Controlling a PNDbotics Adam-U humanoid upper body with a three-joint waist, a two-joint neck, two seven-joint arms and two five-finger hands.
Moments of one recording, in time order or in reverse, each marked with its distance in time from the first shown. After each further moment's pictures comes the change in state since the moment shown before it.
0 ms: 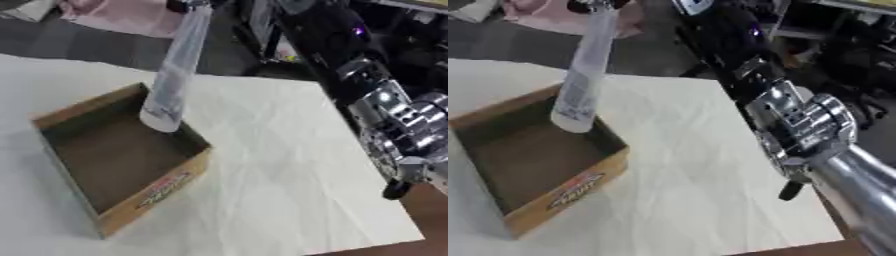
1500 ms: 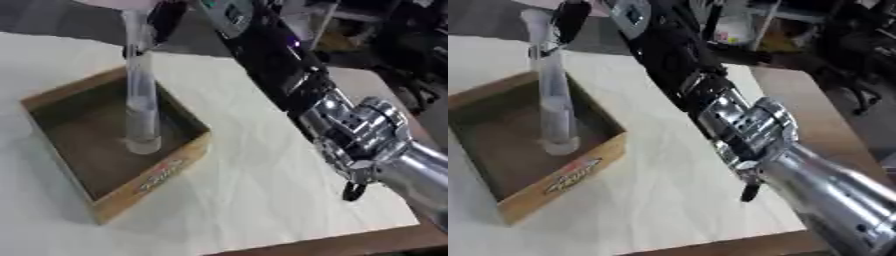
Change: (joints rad) left arm -0.026 -0.010 0.000 0.000 -0.024 0.010 -0.011; right arm 0.048 0.122 0.052 -0.008 0.277 -0.098 -0.098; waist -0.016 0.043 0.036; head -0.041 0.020
